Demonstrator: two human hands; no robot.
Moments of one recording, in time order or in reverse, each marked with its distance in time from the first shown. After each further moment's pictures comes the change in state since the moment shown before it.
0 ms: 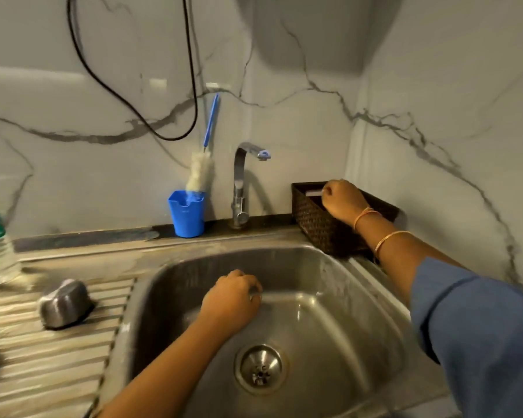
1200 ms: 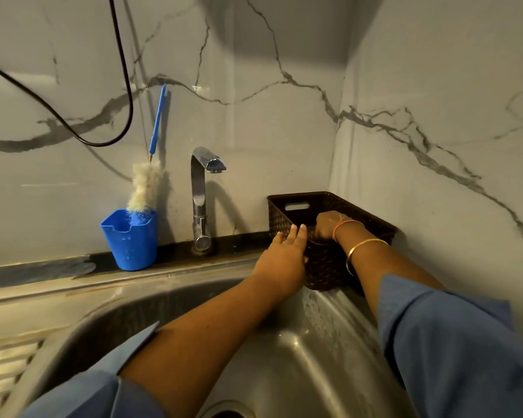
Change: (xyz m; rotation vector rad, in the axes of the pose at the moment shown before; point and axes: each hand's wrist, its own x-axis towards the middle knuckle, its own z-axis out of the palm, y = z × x) left_hand 0.162 0.104 0.016 -0.023 -0.077 0.198; right_hand 0.080 0.063 0.043 -0.338 -0.444 0.211
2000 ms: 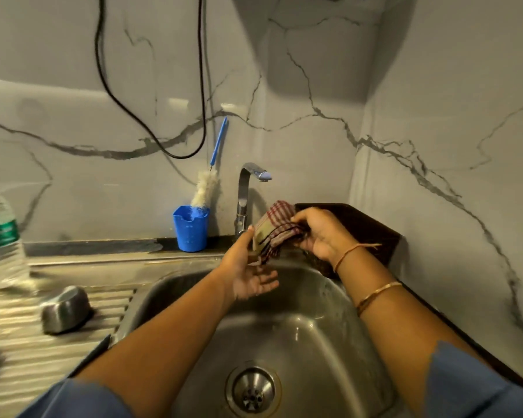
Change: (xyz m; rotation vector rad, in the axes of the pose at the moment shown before) left_hand -0.128 -0.038 -0.055 -1.735 0.084 -0.646; right_hand -0.162 -0.084 -0.020 1.611 -0.157 -0.055
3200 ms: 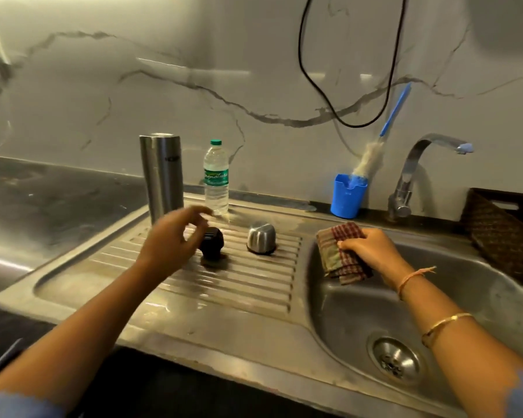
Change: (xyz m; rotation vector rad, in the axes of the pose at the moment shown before) left_hand -0.238 0.037 -0.289 1.383 0.824 1.113; right_hand -0.059 0.120 0.143 -0.760 -0.257 -0.227
